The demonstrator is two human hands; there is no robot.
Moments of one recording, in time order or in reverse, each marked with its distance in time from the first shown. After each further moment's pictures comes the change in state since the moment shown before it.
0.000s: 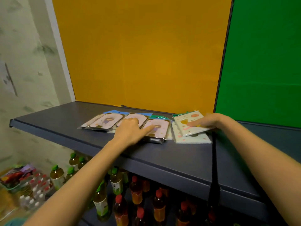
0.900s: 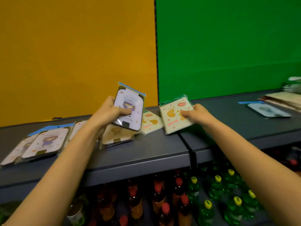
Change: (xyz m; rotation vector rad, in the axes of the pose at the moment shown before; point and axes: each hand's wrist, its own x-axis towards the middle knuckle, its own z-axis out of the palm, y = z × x) left_hand 0.036 0.036 -0.029 -0.932 -0.438 0.296; right_hand -0.115 0.046 0.037 0.613 0.711 0.221
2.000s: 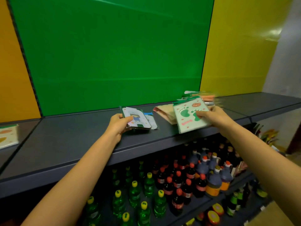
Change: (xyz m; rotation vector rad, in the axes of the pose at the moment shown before) left_hand 0.024 0.121 0.440 -0.456 -0.141 -0.166; right_hand 0.026 0.188 -0.429 0.057 0.267 0.087
